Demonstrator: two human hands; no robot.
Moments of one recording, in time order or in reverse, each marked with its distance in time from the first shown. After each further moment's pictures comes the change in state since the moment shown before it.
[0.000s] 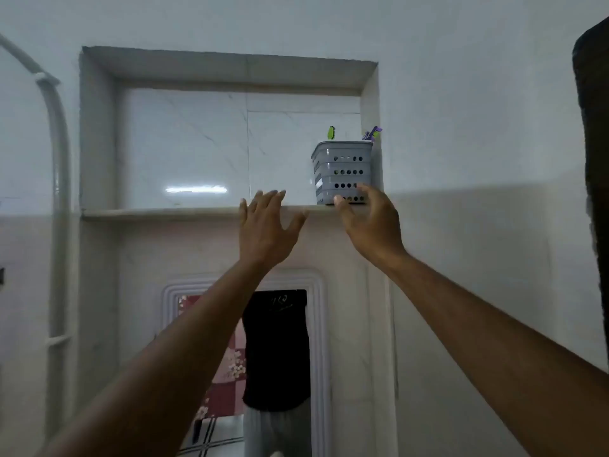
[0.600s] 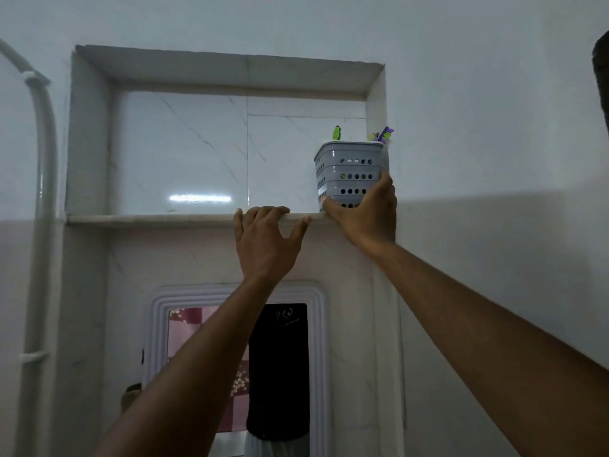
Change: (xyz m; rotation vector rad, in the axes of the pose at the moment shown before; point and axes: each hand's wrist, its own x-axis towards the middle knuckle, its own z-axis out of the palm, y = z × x) left_hand 0.000 0.001 0.020 -0.019 0.187 -0.065; right_hand 0.054 0.015 0.042 -0.083 0.164 0.016
